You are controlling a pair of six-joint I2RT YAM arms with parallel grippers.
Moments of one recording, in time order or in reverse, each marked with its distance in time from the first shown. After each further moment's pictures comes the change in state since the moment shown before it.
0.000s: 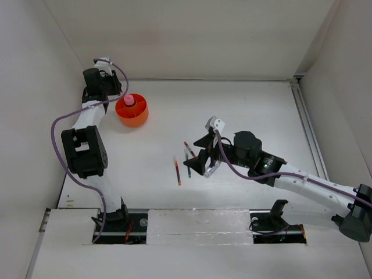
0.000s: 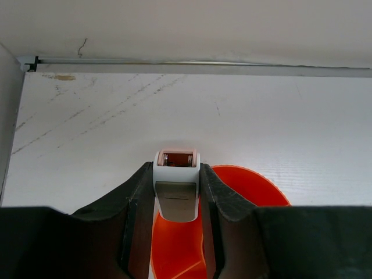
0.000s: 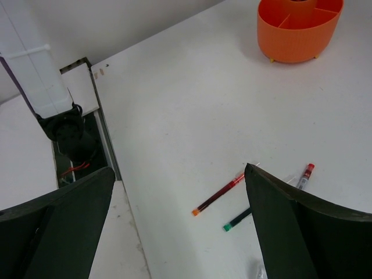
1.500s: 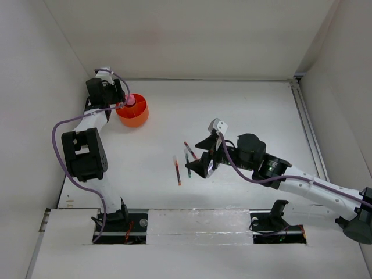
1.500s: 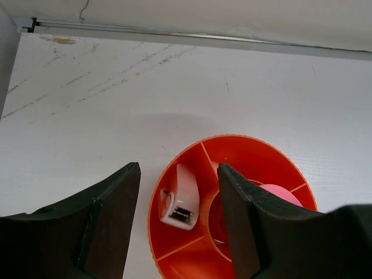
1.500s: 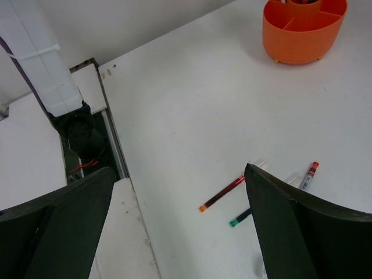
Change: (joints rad) left arm 0.000 -0.050 -0.190 0.120 -0.041 -0.029; right arm 0.032 -0.053 0.000 -0.043 0.024 0.008
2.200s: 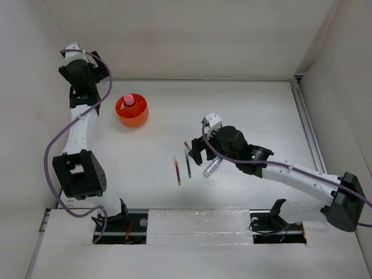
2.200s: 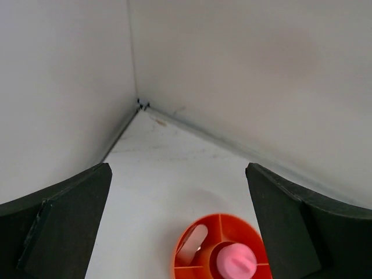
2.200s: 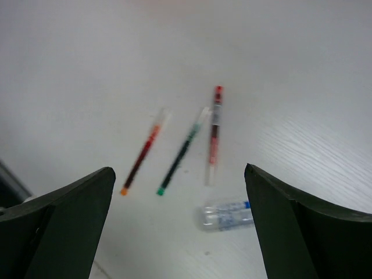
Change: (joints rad) left arm 0.000 -0.212 0.166 -0.142 -0.386 -0.182; right arm -0.054 0.206 0.086 -0.173 0.295 0.052
